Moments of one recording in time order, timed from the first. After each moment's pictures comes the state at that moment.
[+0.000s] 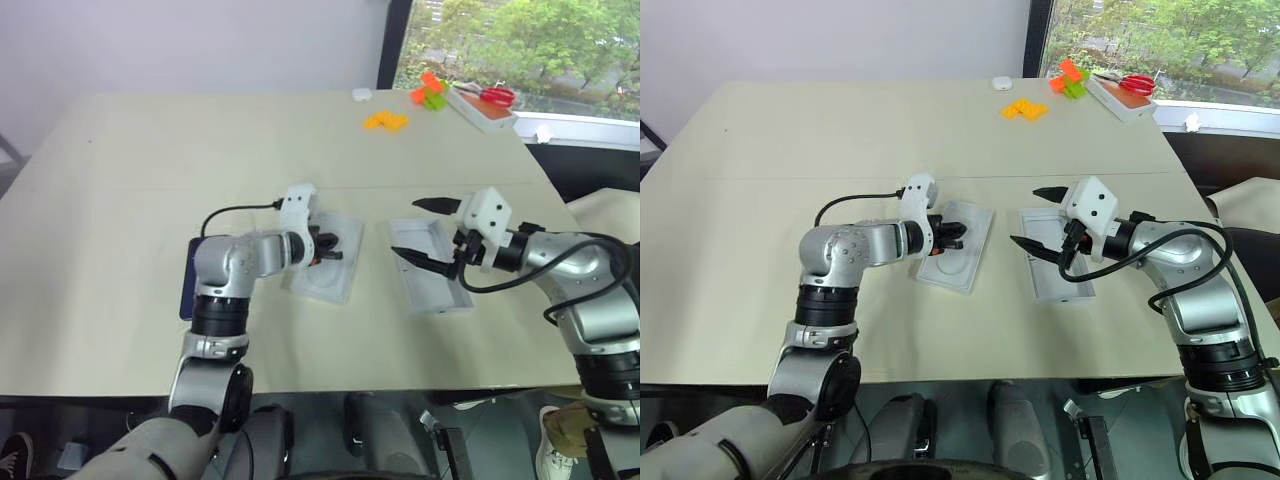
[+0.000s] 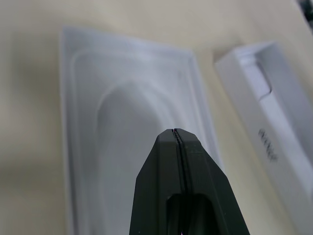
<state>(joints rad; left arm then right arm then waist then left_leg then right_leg) -0.71 0.03 0.07 0.02 -0.47 1.28 -0.18 -0.37 -0.76 -0.03 -0.16 0.32 0.26 0.93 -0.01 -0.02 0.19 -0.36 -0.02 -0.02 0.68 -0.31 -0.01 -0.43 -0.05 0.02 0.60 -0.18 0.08</state>
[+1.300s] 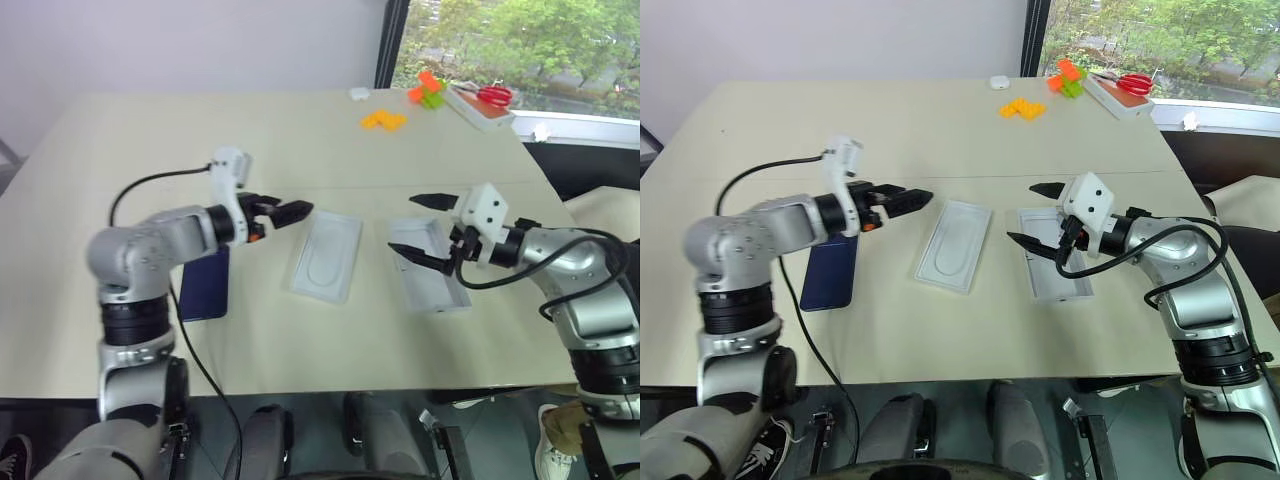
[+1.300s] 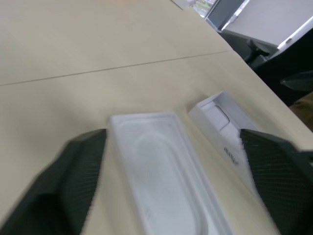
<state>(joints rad) -0.71 0.41 0.31 -0.13 -0.71 1.31 -0.48 -0.40 -0.73 -0.01 -0.15 0.31 0.25 0.93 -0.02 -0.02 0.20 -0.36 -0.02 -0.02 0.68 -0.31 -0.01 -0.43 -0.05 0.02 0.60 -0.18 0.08</state>
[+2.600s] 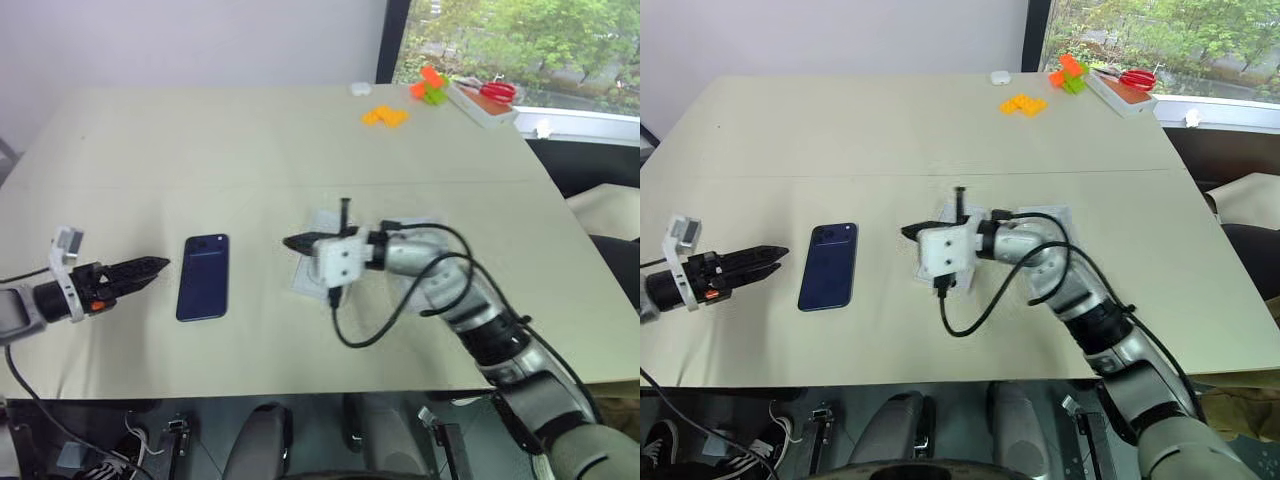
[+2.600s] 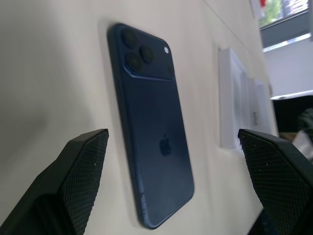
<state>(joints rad) -0.32 0.90 0.48 0.33 -0.84 1.35 -0.92 -0.68 -0.38 0.48 0.04 -0.27 -0.24 0.75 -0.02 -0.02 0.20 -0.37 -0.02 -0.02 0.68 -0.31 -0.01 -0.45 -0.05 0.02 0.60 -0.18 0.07</state>
